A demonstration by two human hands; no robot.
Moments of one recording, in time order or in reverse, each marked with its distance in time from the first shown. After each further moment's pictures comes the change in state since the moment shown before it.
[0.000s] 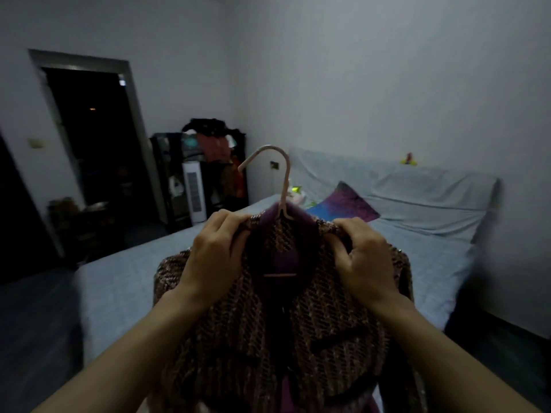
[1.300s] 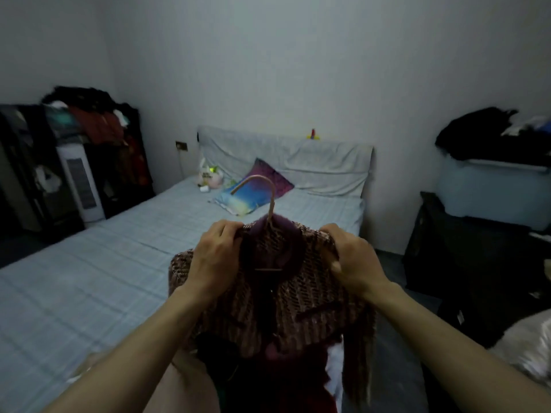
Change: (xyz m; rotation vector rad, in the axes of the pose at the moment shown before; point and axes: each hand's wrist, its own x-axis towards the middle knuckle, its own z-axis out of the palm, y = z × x) left_hand -0.061 -0.099 0.015 -0.228 -0.191 0.071; right_hand -0.094 -0.084 0.025 -0.436 -0.231 0.223
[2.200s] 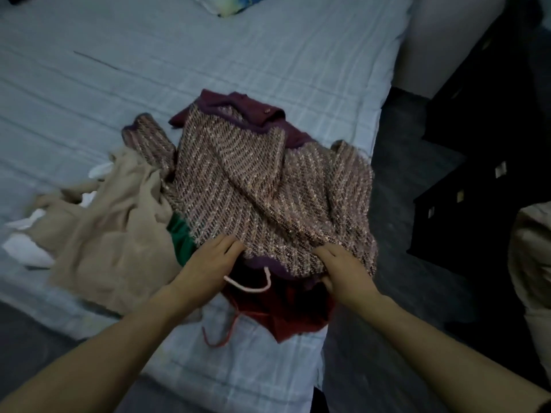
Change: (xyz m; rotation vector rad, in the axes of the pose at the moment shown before) left_hand -0.316 -0.127 0.206 0.049 -0.830 0.112; right_hand -0.263 0.095 0.278 -0.057 -0.846 0.198
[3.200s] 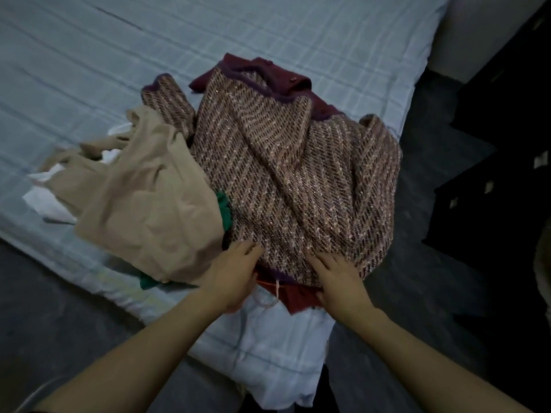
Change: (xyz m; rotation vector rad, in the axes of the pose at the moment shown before) left_hand -0.046 0.036 0.058 -0.135 -0.272 -0.318; right_hand -0.025 -0.036 0.073 -0.159 -0.191 0.012
